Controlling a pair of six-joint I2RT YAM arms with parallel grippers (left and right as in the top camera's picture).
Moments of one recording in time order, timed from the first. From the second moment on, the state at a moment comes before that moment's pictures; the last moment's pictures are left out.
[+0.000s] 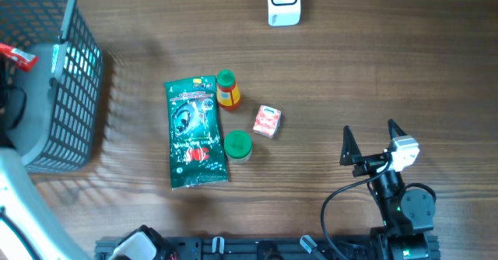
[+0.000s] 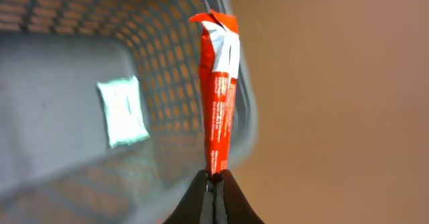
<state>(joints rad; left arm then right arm) 0.64 1.29 1.57 -0.79 0.21 -0.94 0.10 0.01 0.01 0.00 -0.08 0.10</state>
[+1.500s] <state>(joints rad) -0.70 1.72 1.57 -0.82 0.17 -0.85 0.10 0.01 0.01 0.00 -0.08 0.10</state>
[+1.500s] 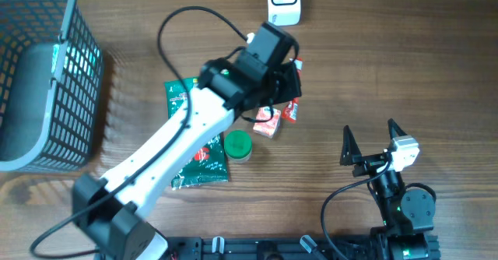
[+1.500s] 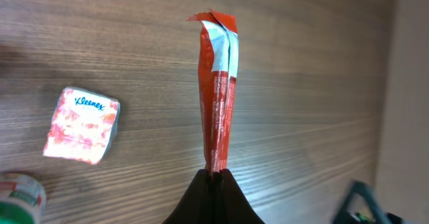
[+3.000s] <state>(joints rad) -0.78 2.11 1.57 -0.82 0.08 -0.91 0.10 0.01 0.01 0.00 -0.08 0.10</state>
